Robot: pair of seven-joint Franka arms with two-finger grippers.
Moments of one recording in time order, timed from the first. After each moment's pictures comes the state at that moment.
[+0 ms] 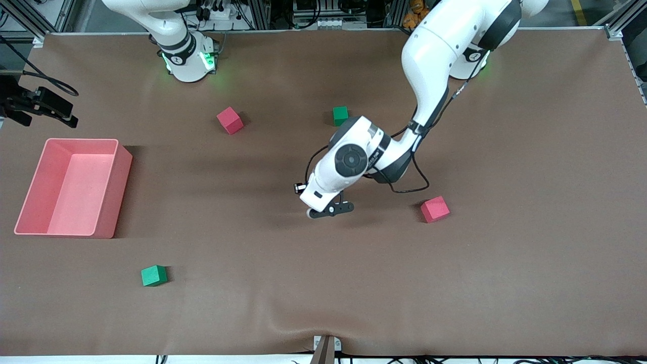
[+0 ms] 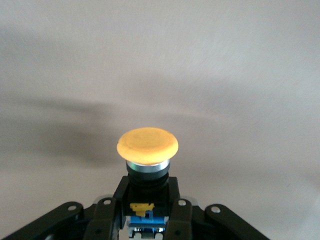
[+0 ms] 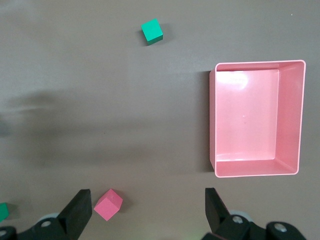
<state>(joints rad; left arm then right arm) -0.65 0.86 -0.15 -1.20 -0.19 2.19 -0.88 0.08 -0.03 -0.09 -1.51 0.00 1.47 0.05</state>
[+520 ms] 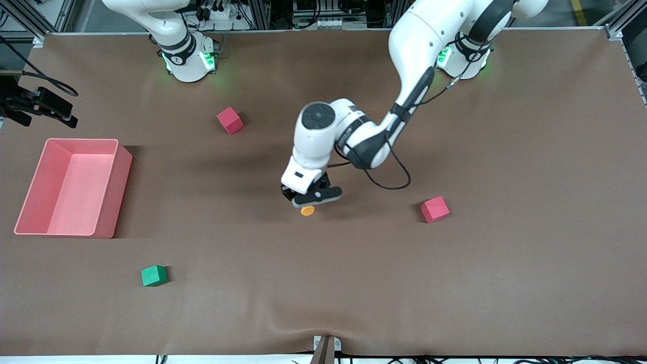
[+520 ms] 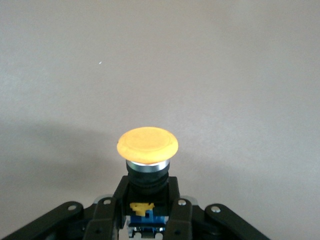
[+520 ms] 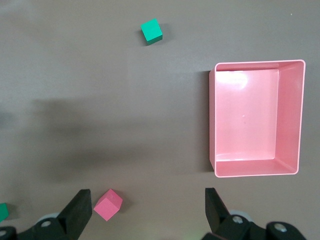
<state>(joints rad) -0.77 0.86 -0.11 -1.22 0.29 2.38 -1.28 0.08 -0.03 -0.09 -1.51 0.00 1.47 0.05</state>
